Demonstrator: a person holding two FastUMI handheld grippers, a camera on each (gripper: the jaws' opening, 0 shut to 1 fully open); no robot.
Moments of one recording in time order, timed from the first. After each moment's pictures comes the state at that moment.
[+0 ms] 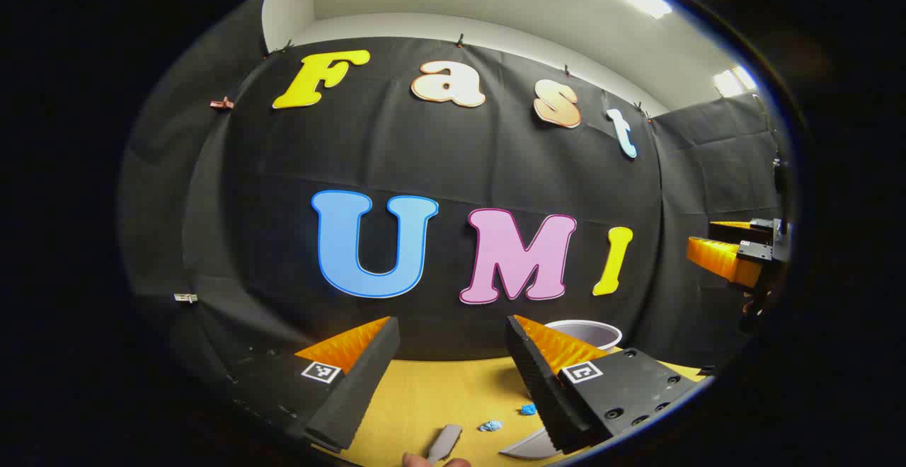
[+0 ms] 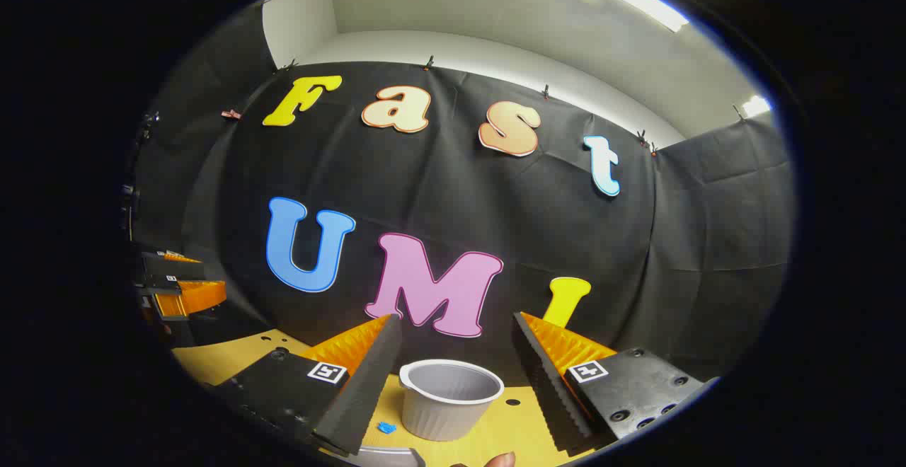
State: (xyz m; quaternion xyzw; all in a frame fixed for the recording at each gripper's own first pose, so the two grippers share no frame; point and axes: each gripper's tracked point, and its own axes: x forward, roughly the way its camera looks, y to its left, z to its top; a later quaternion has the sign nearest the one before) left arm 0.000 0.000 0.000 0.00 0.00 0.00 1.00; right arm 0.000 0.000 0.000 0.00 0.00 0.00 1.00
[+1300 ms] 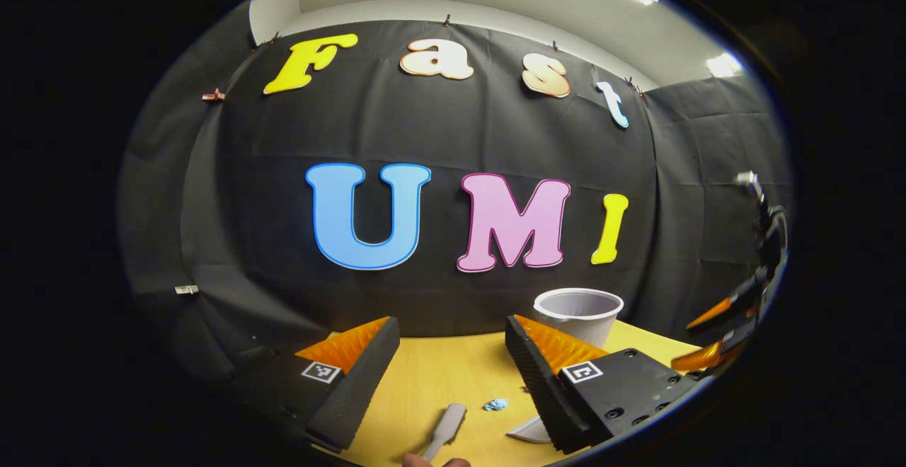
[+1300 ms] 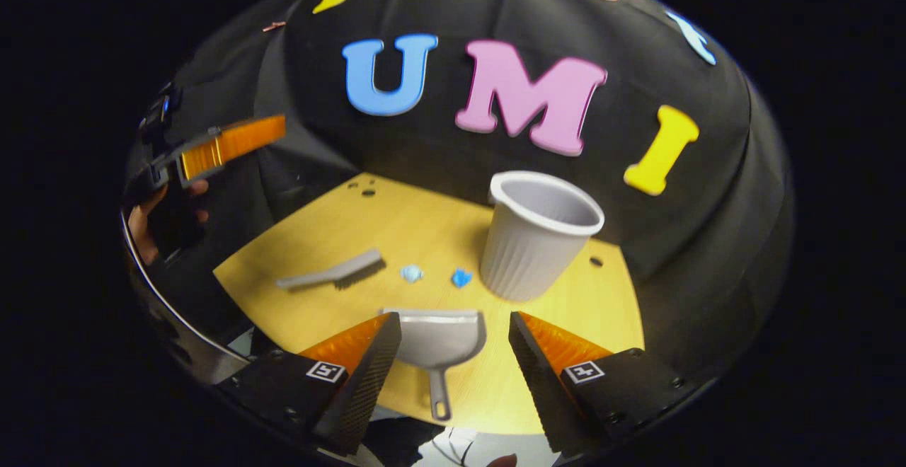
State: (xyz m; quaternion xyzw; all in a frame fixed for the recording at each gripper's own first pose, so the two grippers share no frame) left arm -0.013 -0.006 -0.057 0.01 0.05 0.00 1.00; right arm -0.124 0.059 -0.245 0.02 0.45 0.21 0.87
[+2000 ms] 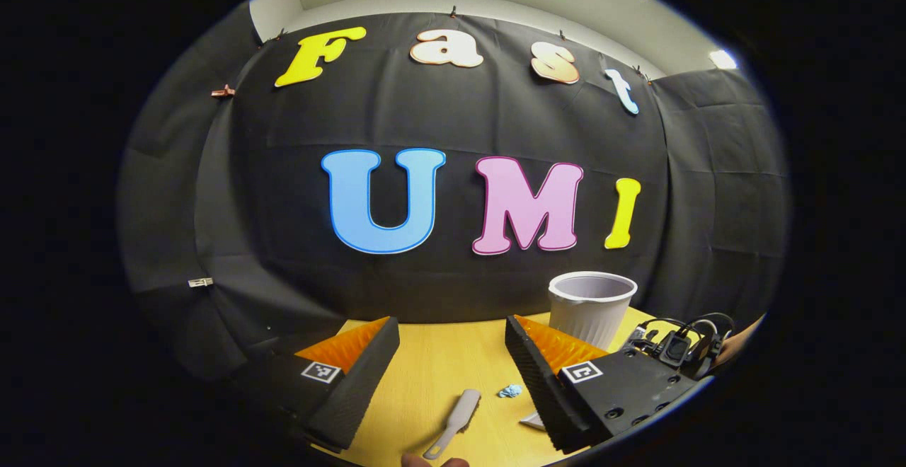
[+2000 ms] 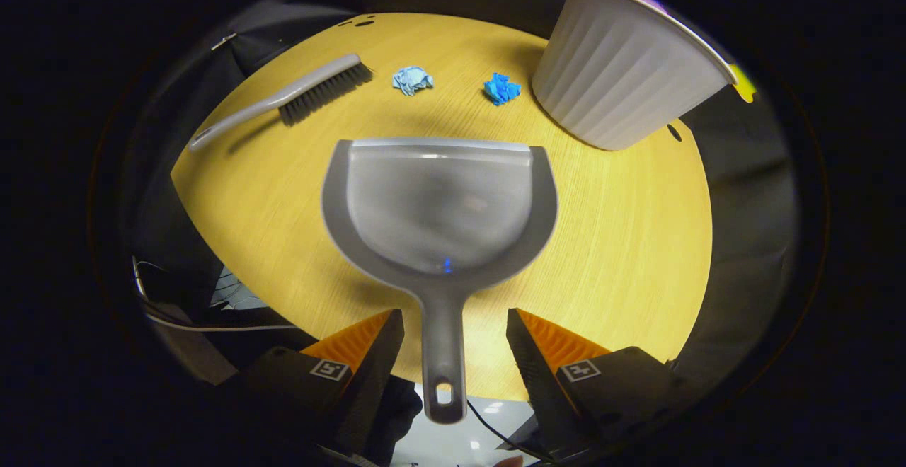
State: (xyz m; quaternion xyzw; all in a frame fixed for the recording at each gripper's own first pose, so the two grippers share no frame) left arm -0.028 0.020 -0.078 0.02 0.08 0.03 1.00; right arm -0.174 0.096 -0.447 -0.06 0.67 0.24 0.70
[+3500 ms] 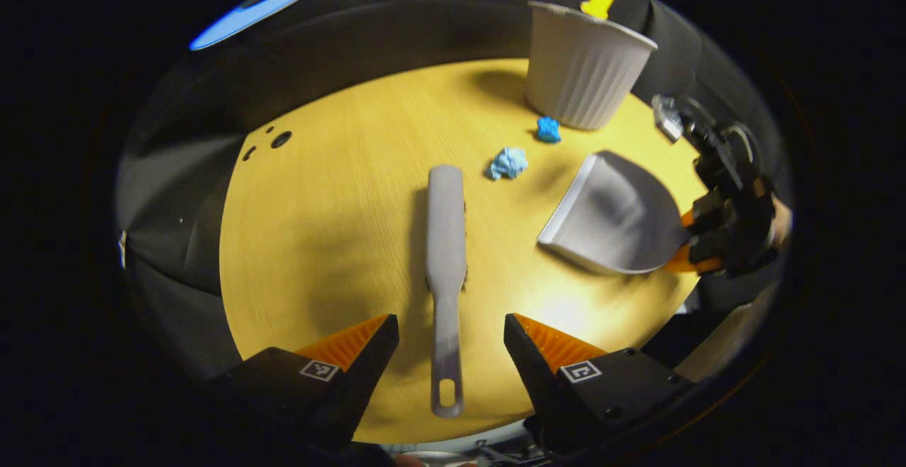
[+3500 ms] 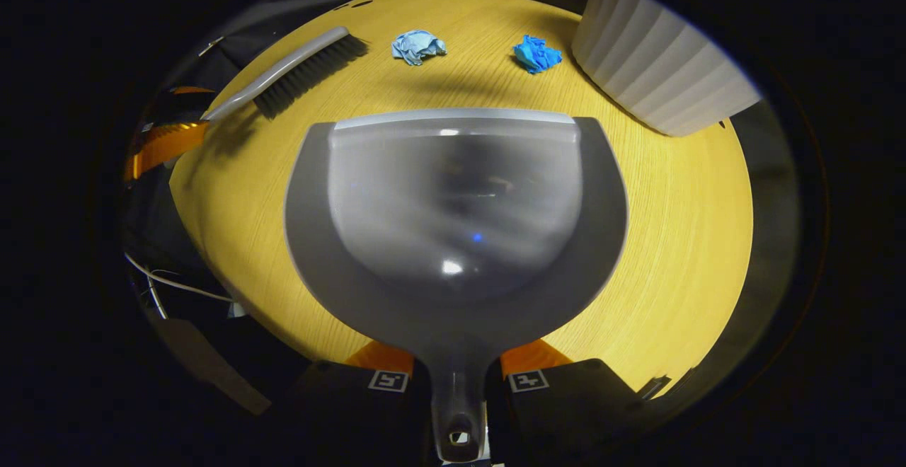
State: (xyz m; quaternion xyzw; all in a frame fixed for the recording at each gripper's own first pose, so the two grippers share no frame) left arm -0.042 0.035 -0.387 0.11 0.60 -0.11 0.78; right arm -0.171 0.130 -0.479 -0.03 0.70 0.26 0.66
